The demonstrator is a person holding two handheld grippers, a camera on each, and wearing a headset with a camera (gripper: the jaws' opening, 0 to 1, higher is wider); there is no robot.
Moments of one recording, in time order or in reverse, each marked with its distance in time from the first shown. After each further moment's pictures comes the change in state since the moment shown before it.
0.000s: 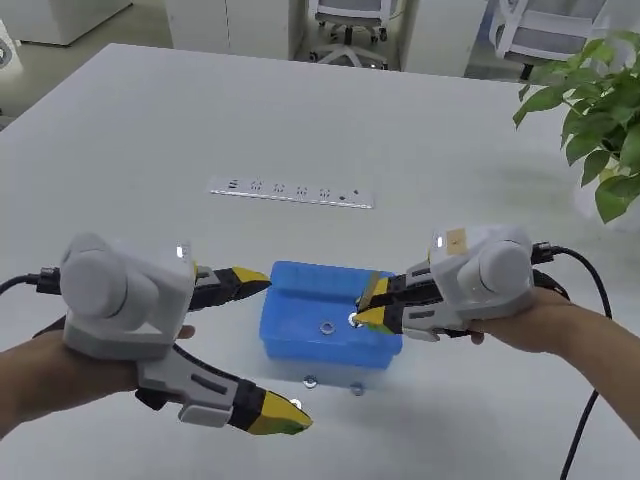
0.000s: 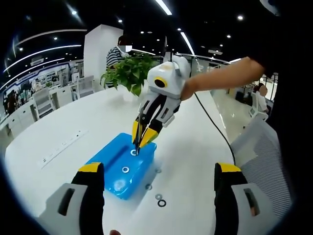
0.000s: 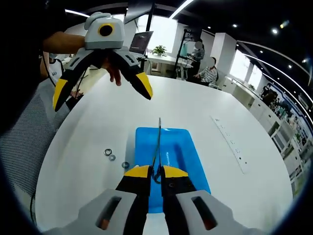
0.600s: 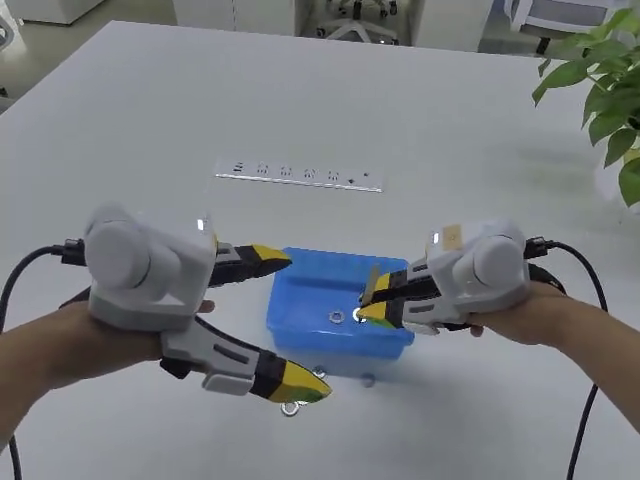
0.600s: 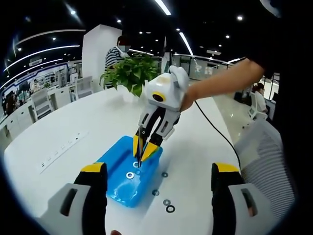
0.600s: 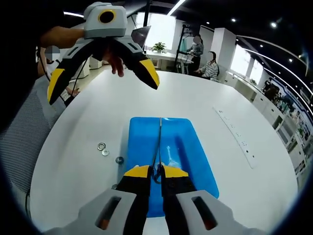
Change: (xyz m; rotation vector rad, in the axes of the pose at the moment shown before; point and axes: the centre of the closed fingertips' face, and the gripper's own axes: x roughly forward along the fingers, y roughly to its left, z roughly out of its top) left arm 0.016 0.019 0.004 0.006 -0.006 -0.017; right arm 0.023 -0.005 -0.022 0.033 0.021 0.027
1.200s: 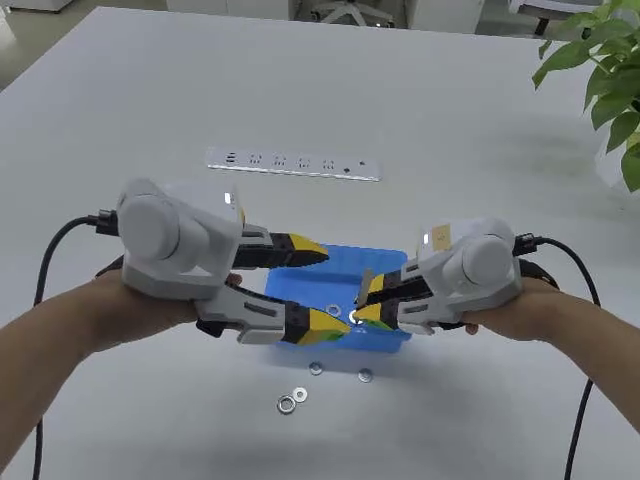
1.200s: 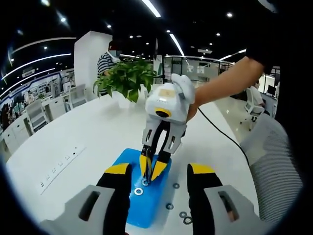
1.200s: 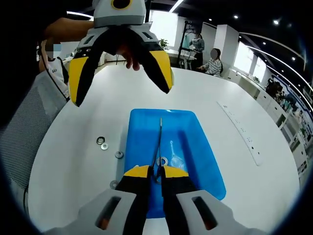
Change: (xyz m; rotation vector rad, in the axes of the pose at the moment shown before) left arm 0.032 0.017 0.018 0.091 -0.023 -0.045; right arm 0.008 0.002 -0.011 -0.002 0.025 0.029
